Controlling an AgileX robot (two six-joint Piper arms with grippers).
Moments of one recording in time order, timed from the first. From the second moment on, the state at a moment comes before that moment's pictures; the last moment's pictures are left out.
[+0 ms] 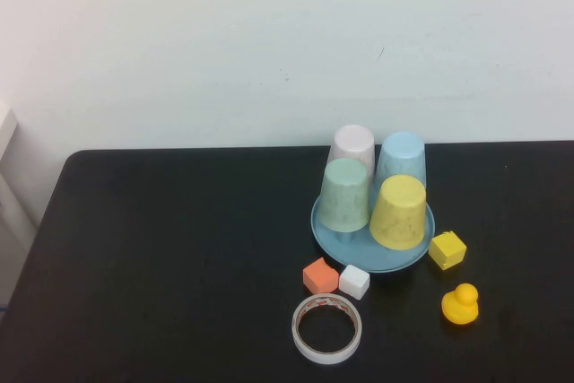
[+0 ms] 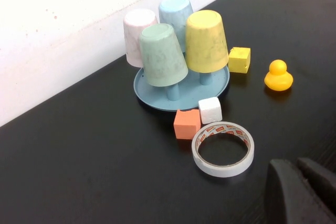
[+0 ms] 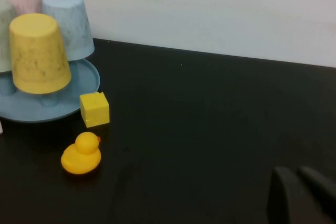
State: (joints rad) right arm 0.02 -0.01 0.02 -0.12 0.39 0.00; left arm -0.77 0.36 -0.18 0.06 0.20 0.01
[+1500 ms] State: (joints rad) right arm 0.02 -0.01 0.02 -0.12 0.40 0.00; left arm 0.00 -0.01 0.02 -0.03 0.11 0.09
